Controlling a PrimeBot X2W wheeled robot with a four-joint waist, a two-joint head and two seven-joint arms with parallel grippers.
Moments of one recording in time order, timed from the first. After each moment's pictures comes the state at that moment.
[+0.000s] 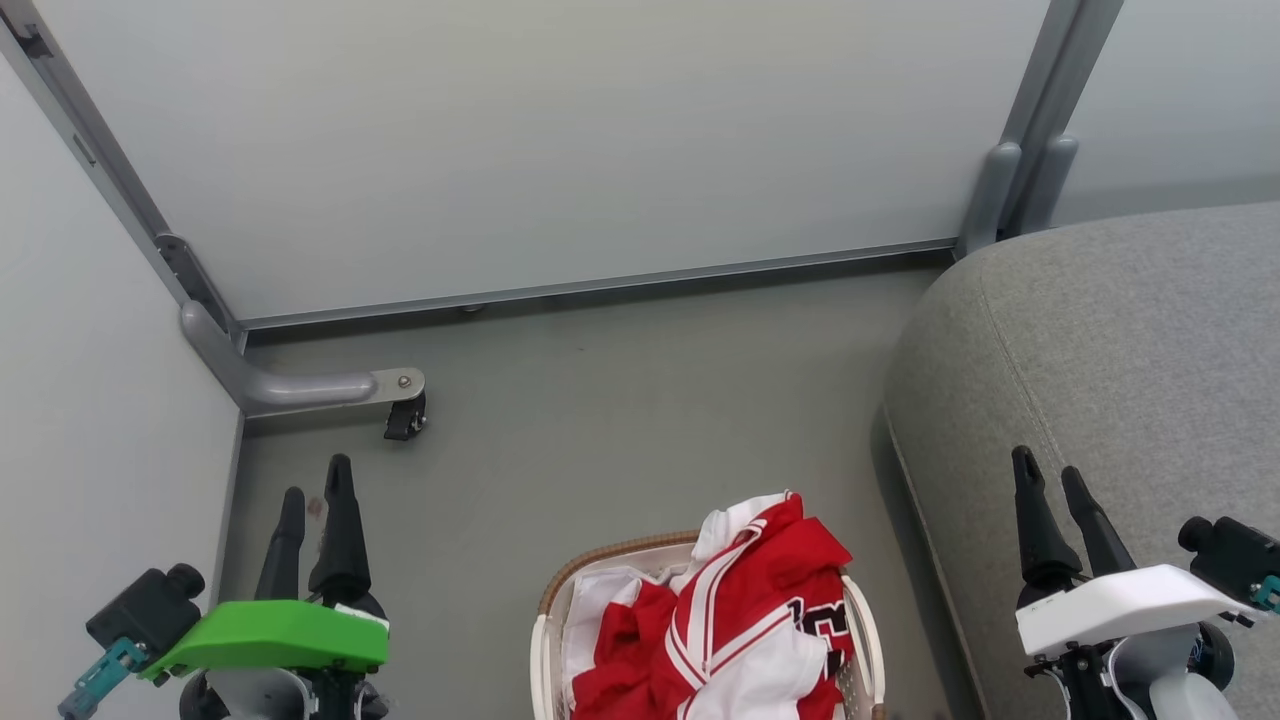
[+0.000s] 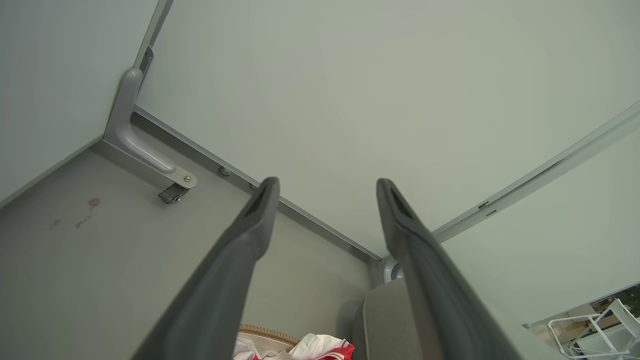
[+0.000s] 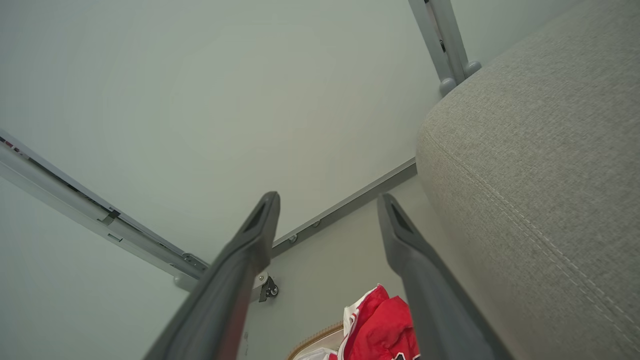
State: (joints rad) left arm -0.05 0.04 -0.03 0.17 -0.85 -0.10 -0.11; right arm -0.04 -0.04 -0.05 0.16 0.70 0.13 -0.11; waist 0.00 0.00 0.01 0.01
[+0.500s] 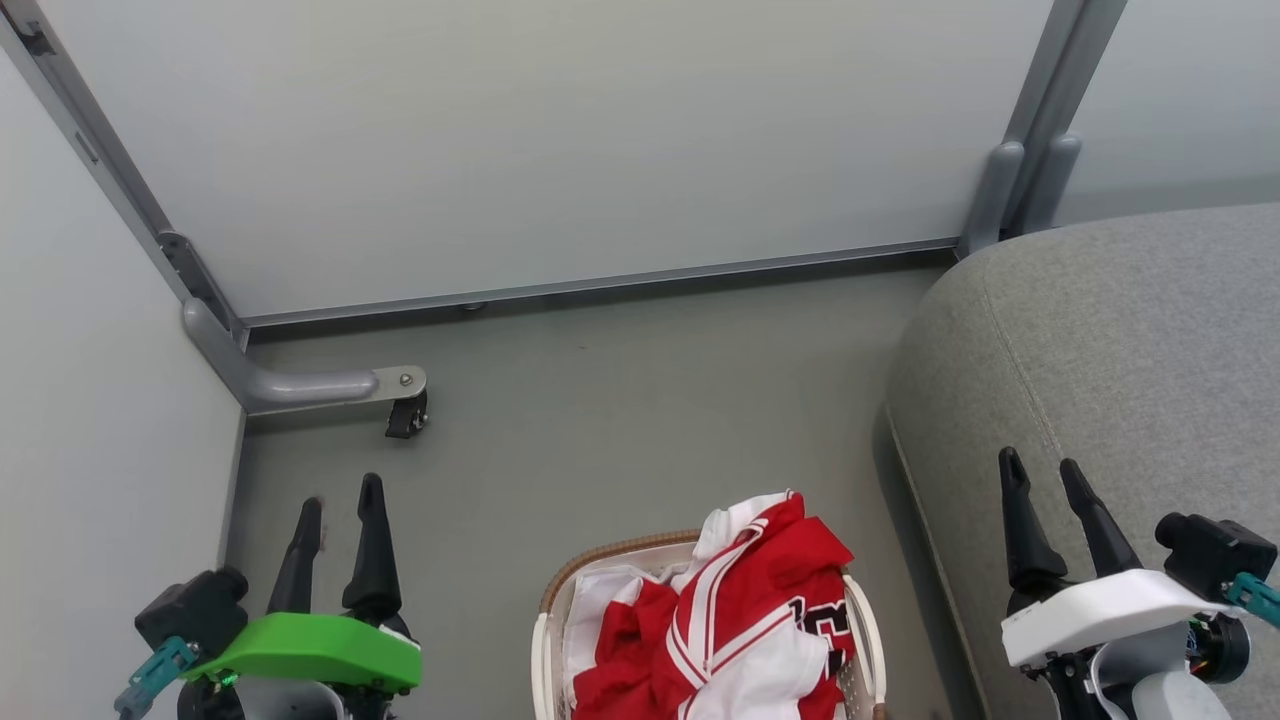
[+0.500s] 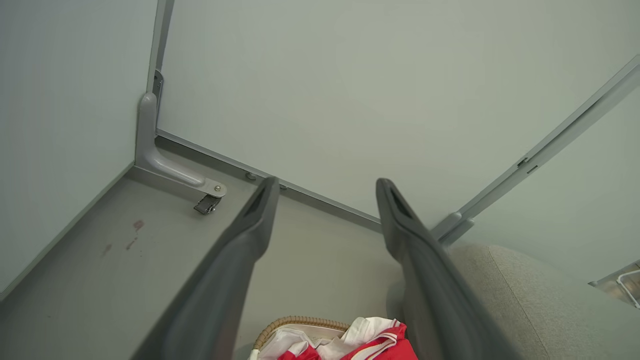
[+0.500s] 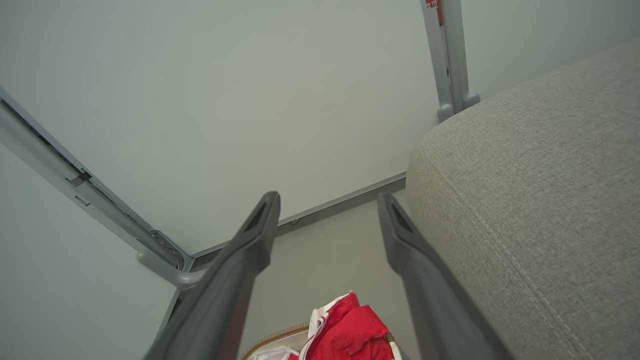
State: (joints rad) left arm -0.04 0.04 -0.07 0.22 -0.64 -0.10 -0.15; right arm -0.04 -0.04 -0.04 0.16 0.49 0.13 -0.14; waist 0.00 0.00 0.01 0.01
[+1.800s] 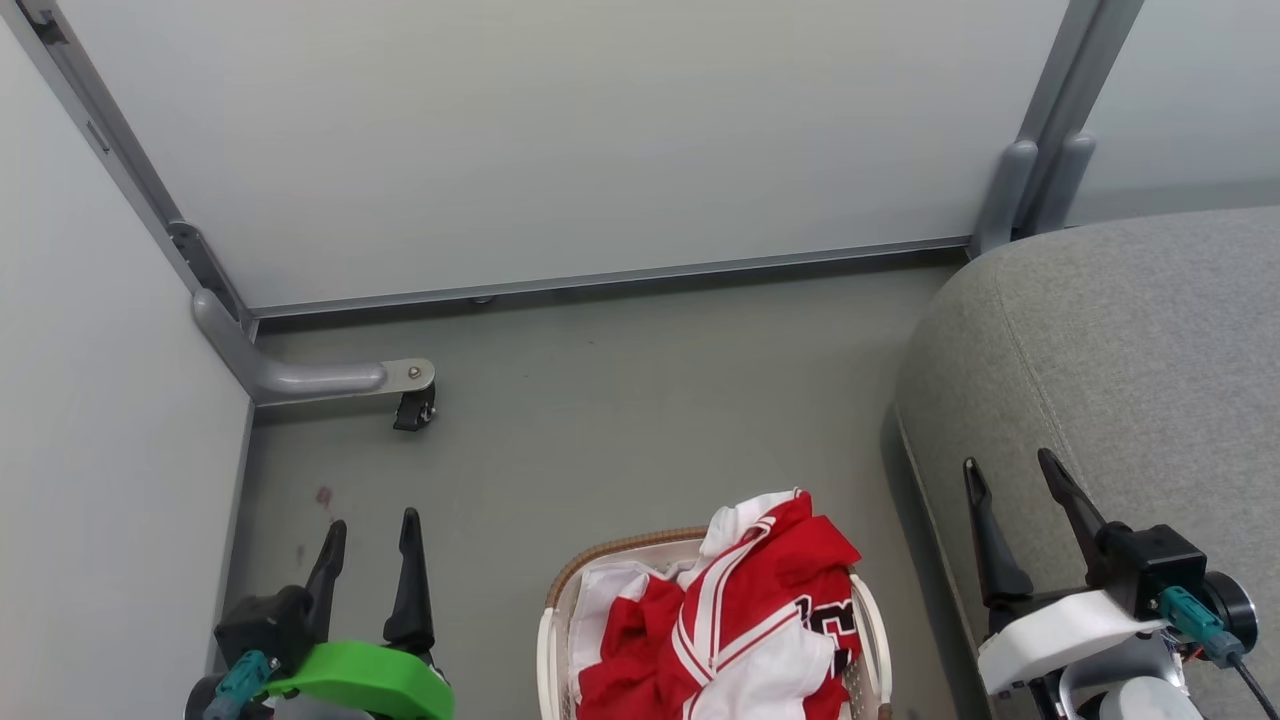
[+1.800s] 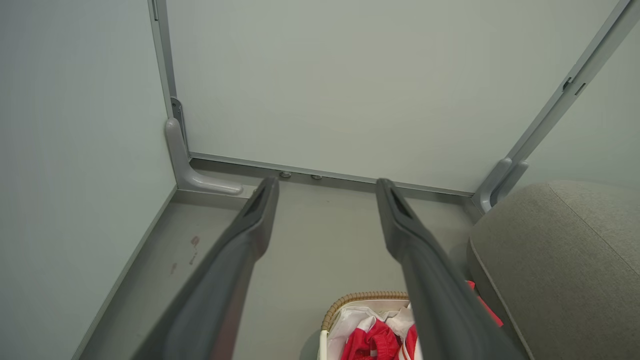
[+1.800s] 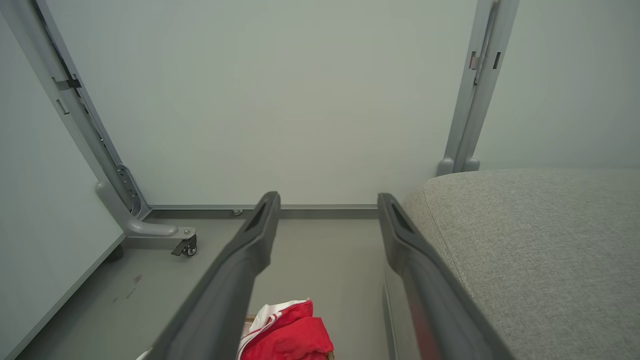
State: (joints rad) left arm -0.03 0.05 -0.11 0.32 -0.36 -0.09 -0.23; right arm -0.02 -0.05 -0.01 0.15 0.13 0.13 -0.23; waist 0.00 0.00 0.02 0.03
